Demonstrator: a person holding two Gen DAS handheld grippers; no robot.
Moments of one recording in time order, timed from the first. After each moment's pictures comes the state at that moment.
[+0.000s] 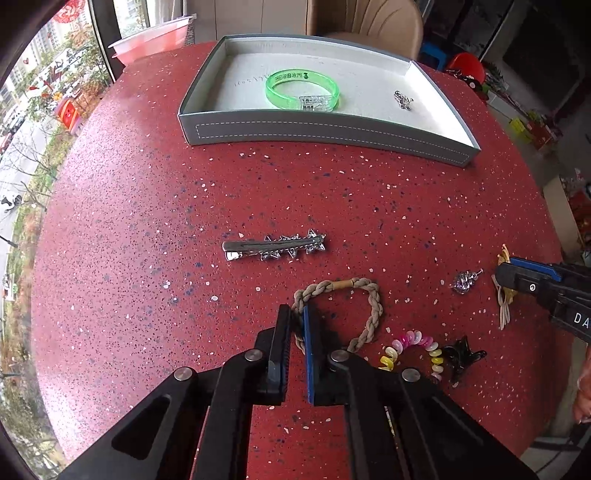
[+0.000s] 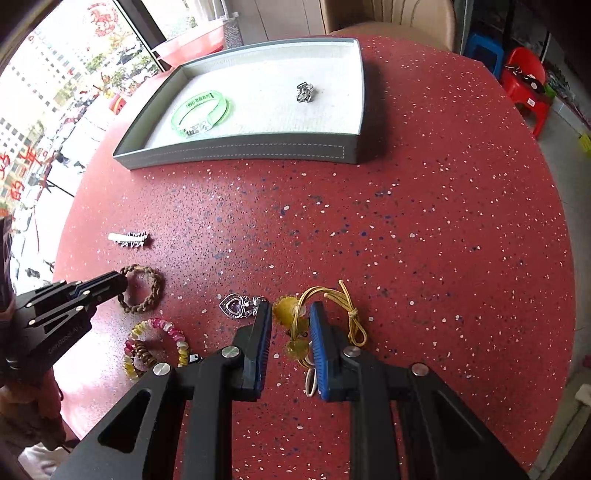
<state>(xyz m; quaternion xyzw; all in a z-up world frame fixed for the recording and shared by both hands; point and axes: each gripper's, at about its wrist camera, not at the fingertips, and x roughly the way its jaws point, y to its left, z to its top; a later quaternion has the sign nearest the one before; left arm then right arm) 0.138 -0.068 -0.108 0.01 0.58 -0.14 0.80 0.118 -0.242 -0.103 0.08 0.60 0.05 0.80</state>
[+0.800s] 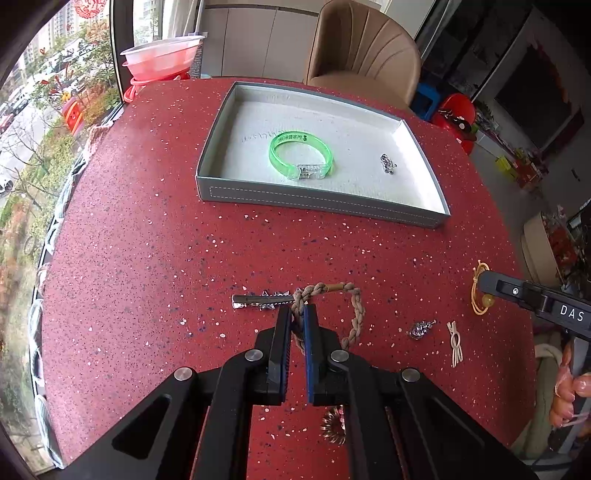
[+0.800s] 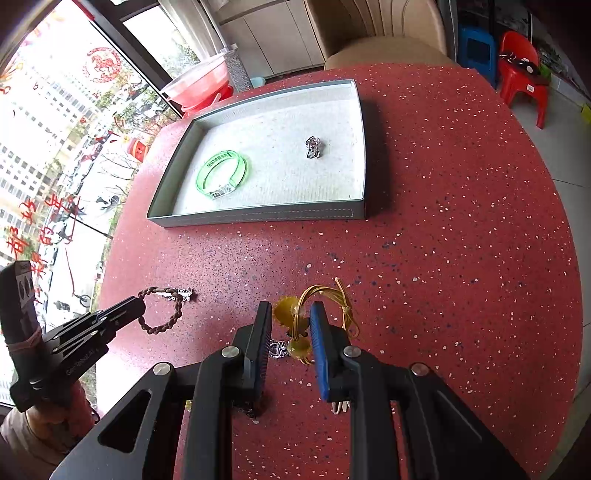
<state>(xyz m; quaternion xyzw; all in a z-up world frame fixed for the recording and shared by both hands) 0.146 -0.037 -0.058 -0.04 0.54 -0.15 0.83 0.134 -0.259 -0.065 0.15 0.56 0.07 0.81</state>
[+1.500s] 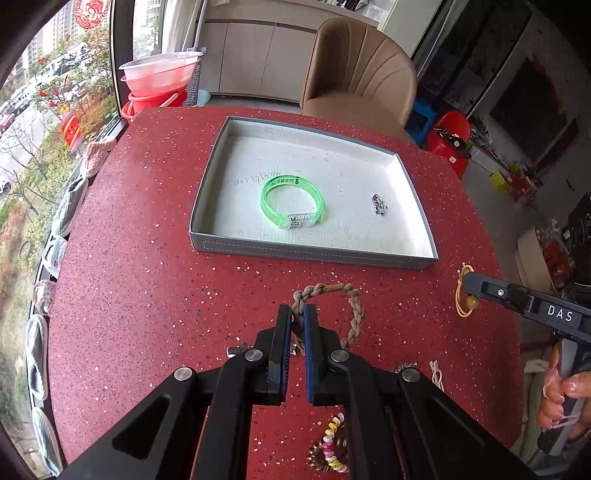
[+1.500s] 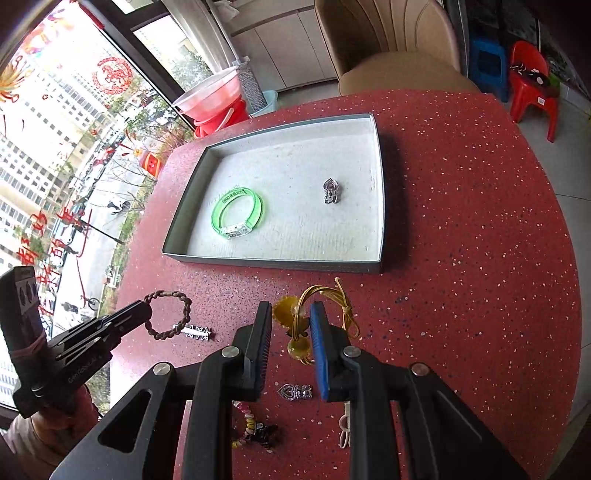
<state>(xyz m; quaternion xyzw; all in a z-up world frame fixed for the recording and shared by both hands) 0.180 -0.046 -0.033 -0.05 0.52 -0.16 0.84 0.177 -0.259 -0.041 0.15 0.54 0.09 0.82</state>
